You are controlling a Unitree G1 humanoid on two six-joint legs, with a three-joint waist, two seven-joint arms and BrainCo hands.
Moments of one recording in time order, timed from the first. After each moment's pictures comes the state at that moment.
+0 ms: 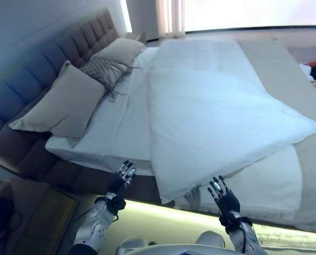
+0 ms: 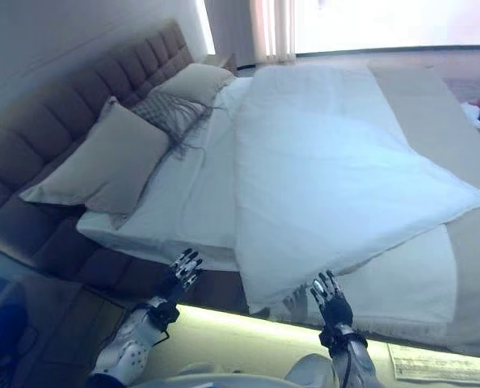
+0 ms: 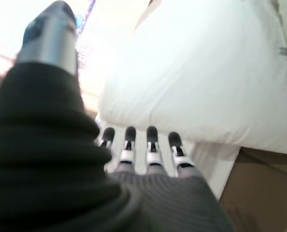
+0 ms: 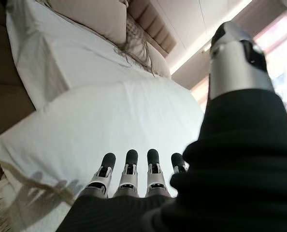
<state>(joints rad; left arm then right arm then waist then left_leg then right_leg) 0.15 0.31 -0.23 0.25 -0.77 -0.02 -0.09 0.31 -0.24 0.13 0.32 0.82 -0.15 0.13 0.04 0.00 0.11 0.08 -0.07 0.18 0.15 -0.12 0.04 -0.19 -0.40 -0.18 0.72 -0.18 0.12</state>
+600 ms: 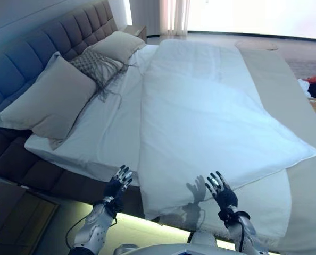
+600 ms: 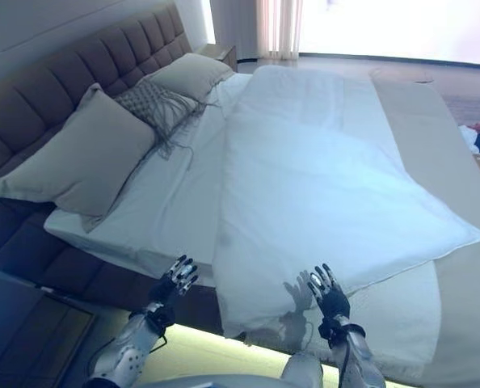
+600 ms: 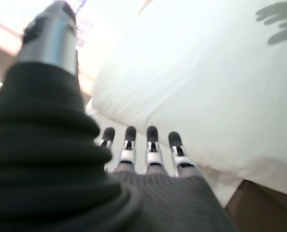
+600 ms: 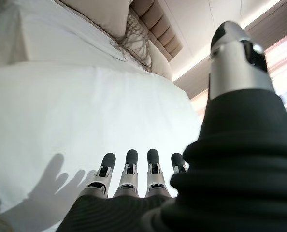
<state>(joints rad) 0.17 0.28 -0.21 0.29 -0.77 -0.01 -0.07 0.21 -0.27 0.13 0.41 0.83 -0.15 0.15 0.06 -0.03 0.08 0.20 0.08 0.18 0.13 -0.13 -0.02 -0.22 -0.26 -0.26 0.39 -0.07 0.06</state>
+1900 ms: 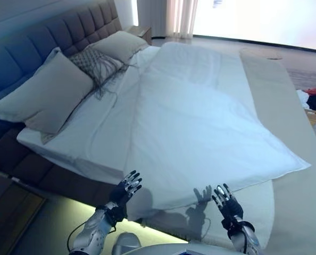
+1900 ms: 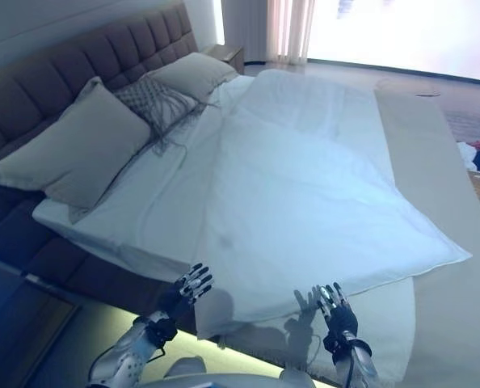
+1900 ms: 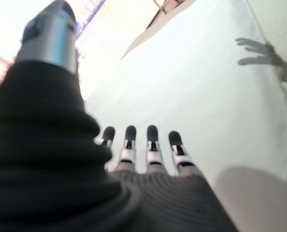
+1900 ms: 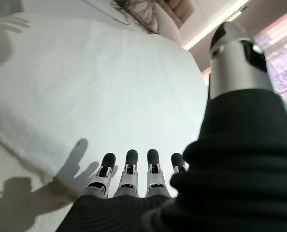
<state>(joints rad) 0.19 0.29 -0.23 0.29 -0.72 0.02 -0.29 0.30 -0.28 0.17 0.39 0.92 -0.16 0.02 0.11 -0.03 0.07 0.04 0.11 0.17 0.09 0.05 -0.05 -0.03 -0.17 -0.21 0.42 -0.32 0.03</state>
